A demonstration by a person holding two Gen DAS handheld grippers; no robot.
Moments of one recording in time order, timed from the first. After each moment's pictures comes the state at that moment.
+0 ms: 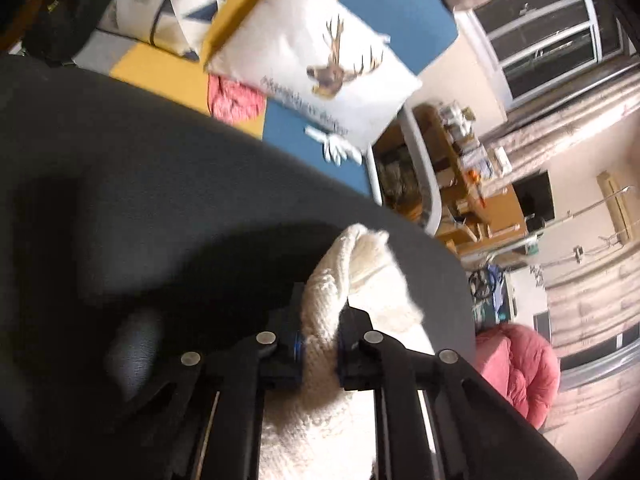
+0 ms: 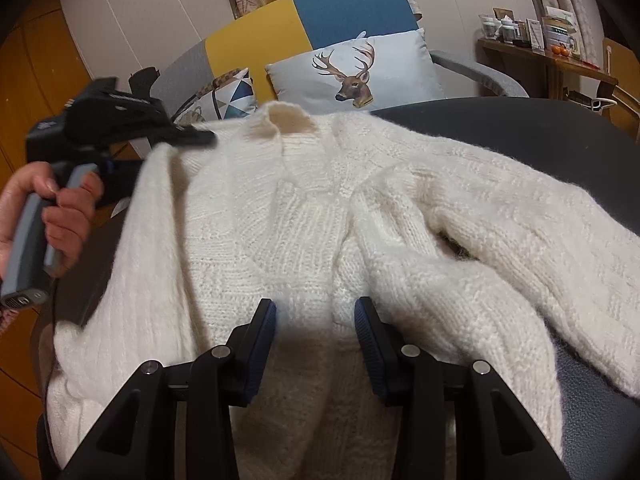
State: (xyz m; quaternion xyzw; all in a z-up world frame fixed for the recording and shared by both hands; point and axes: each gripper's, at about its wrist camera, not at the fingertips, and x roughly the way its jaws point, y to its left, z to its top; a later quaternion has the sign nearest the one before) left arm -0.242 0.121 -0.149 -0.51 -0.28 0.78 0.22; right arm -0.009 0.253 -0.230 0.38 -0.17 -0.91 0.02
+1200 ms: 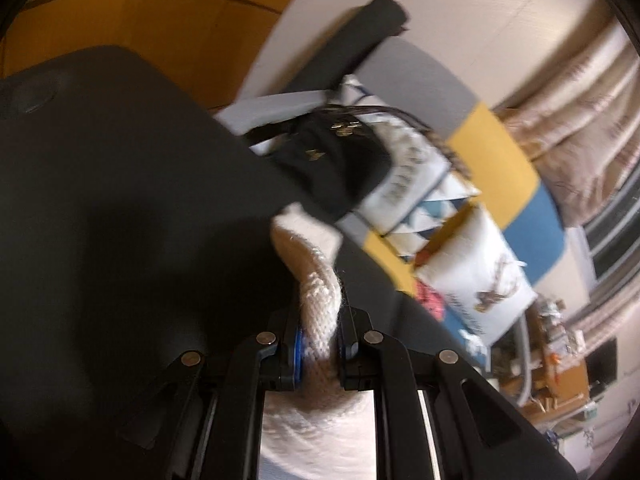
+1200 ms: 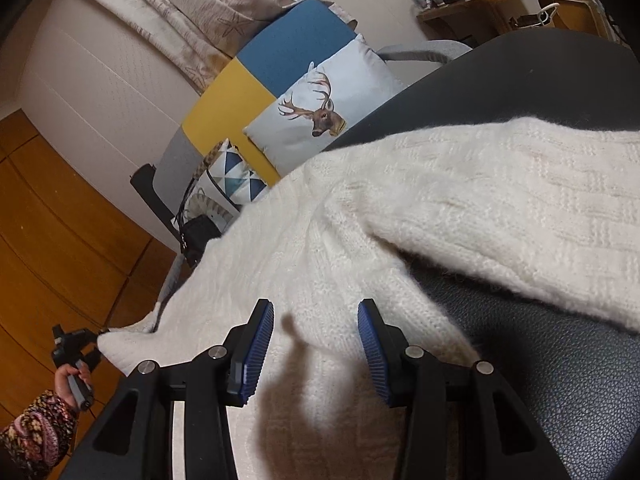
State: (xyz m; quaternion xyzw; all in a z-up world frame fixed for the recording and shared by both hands) left arm -0.182 -0.267 -0.145 -0.35 -0.33 0.87 -0.08; right arm 0.015 0.318 -0.241 0.30 -0.36 -0.88 0.03
